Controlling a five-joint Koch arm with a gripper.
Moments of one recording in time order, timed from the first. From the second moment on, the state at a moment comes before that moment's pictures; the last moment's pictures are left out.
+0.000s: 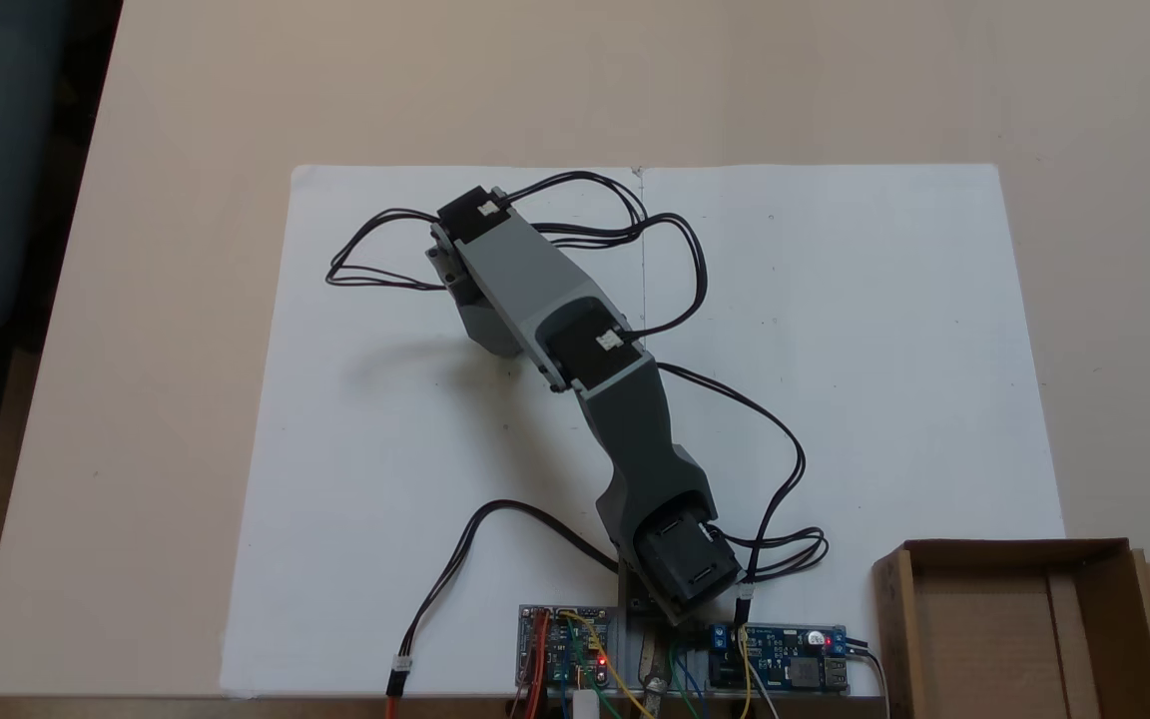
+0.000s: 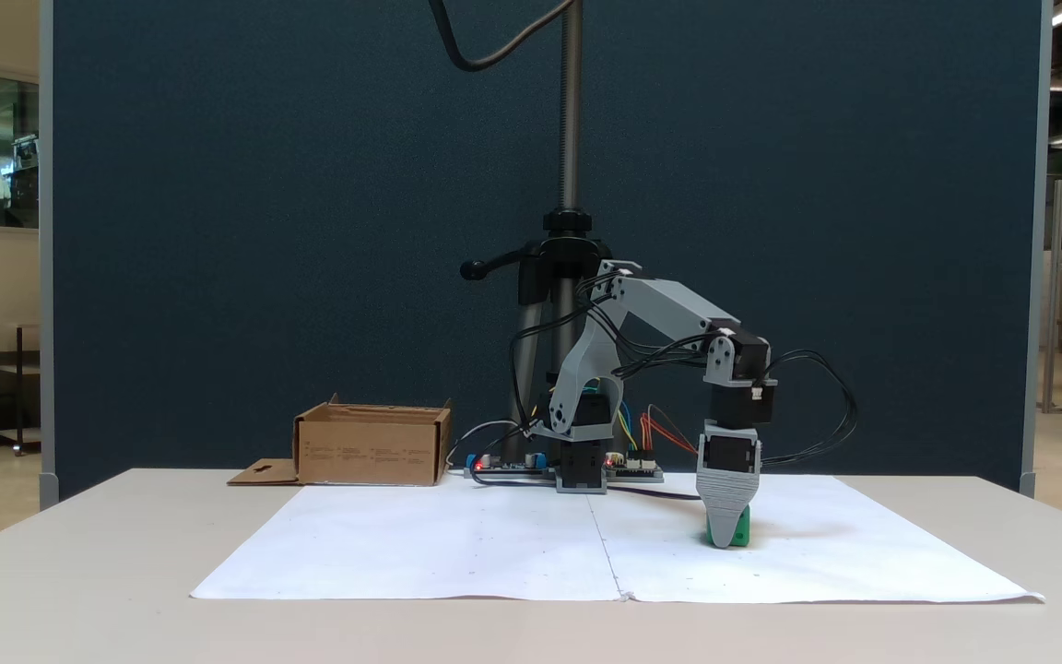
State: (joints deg) arm -34.7 64.7 88.9 43.3 46.0
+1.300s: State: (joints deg) arm 7.8 93.1 90.0 44.4 20.9
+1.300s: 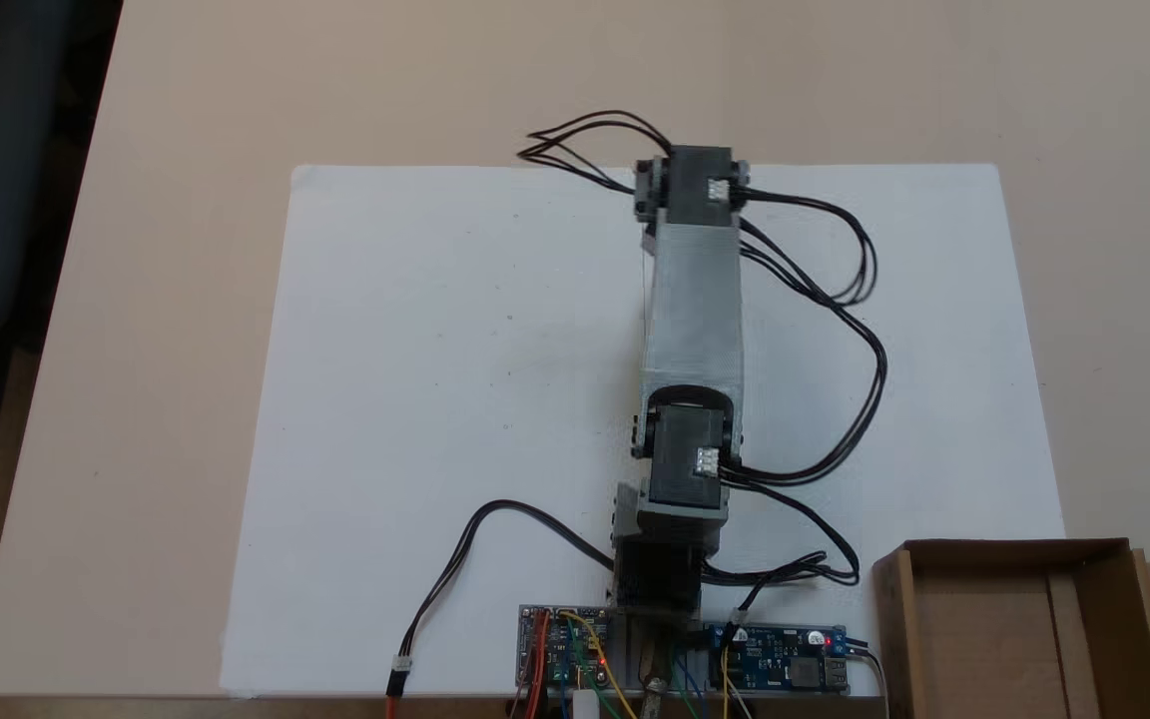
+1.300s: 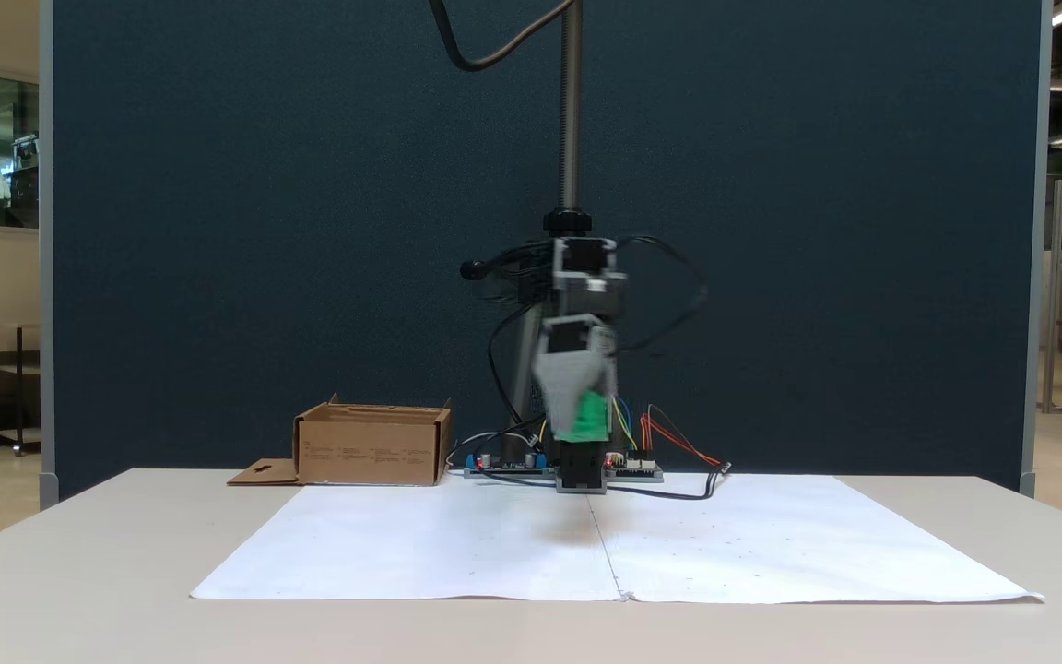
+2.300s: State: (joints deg) arm 98.1 86.7 71.6 51.1 -12.7
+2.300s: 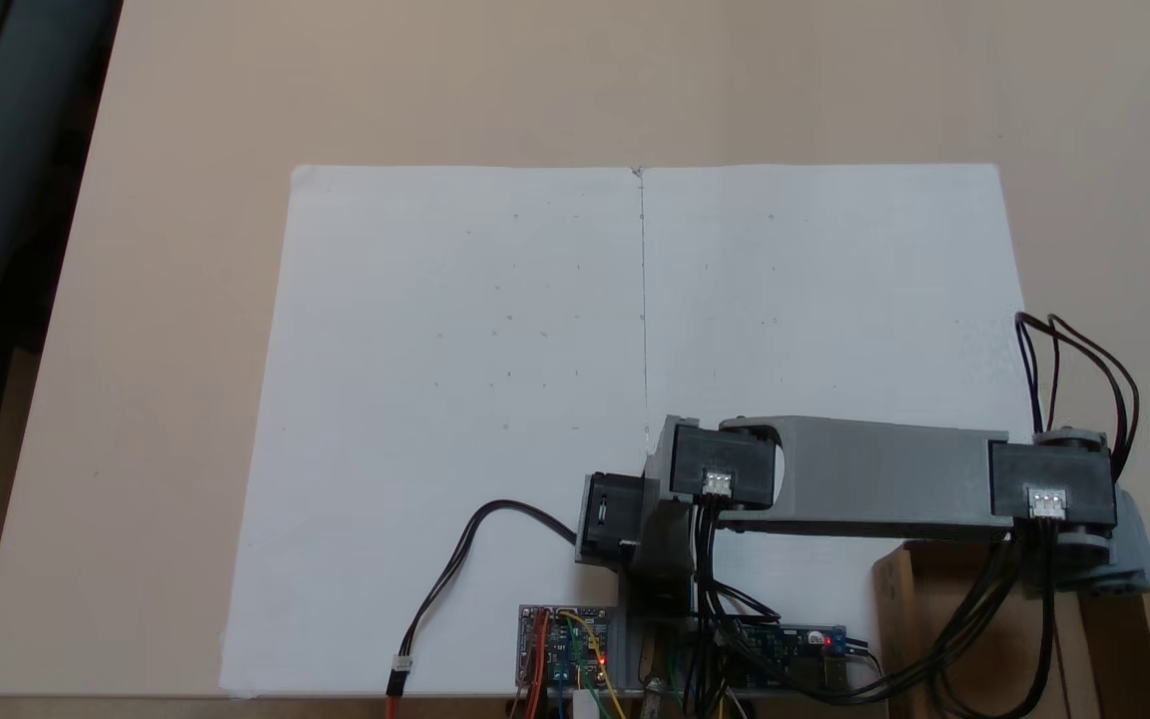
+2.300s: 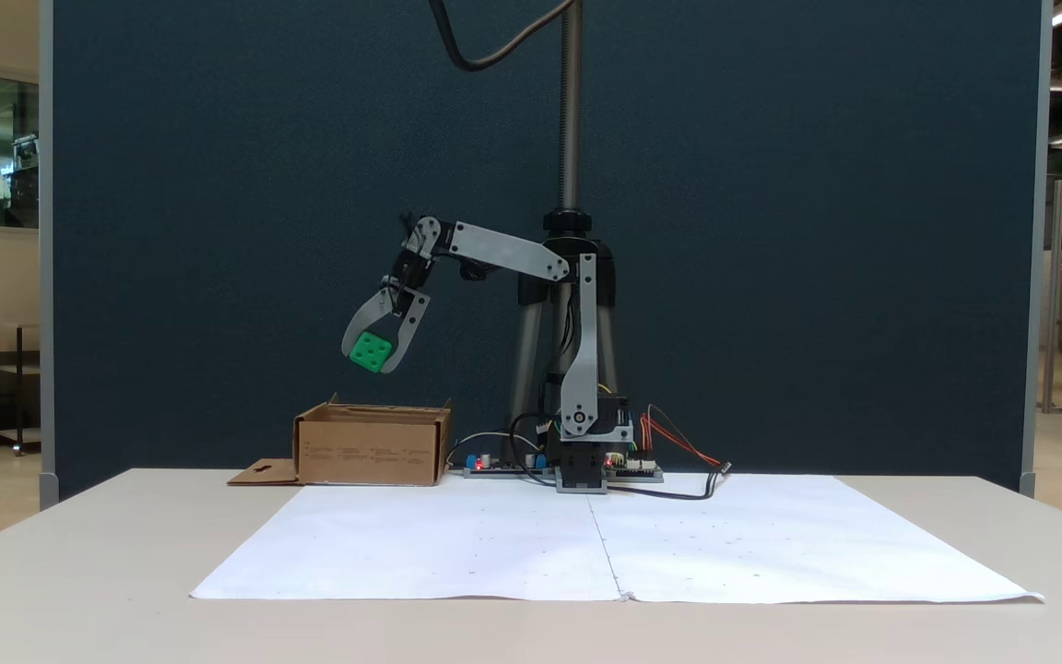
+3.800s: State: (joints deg) arm 69.6 90.9 62.4 57.4 -0.5
